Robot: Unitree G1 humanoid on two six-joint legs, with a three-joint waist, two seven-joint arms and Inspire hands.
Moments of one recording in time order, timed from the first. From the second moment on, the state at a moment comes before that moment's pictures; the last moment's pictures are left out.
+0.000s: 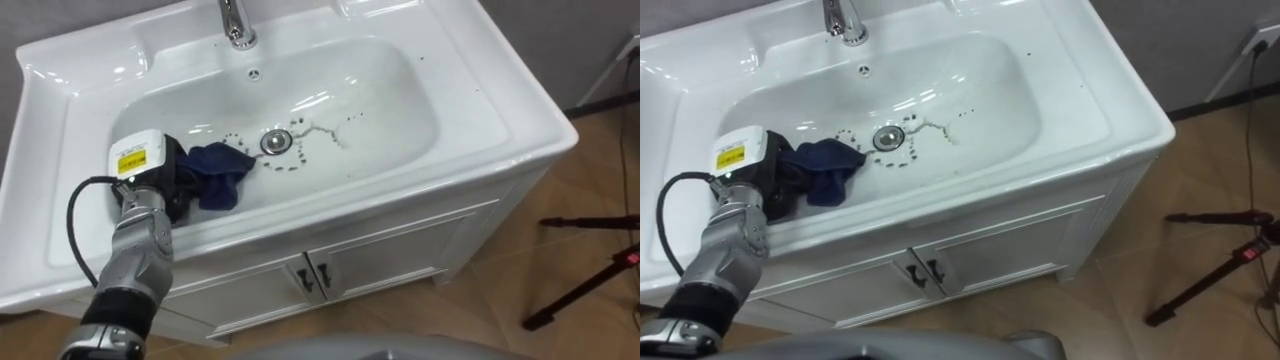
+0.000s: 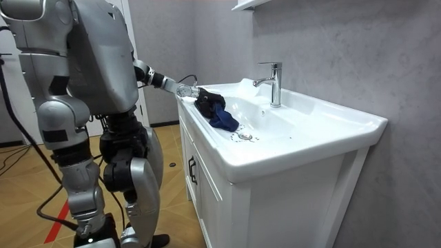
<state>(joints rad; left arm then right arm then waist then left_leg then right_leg) -0.07 0.30 -0.08 0.60 1.00 0.19 0.21 0.10 -0.28 0.05 1.40 -0.20 0.13 0.05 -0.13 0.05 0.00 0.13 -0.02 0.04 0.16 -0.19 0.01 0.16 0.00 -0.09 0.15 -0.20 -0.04</state>
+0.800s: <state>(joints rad) -0.08 0.26 -0.08 0.60 0.92 0.17 0.16 0.10 -0.26 0.04 1.39 -0.20 0.13 0.05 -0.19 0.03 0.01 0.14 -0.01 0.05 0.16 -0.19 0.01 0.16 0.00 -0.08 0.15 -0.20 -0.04</state>
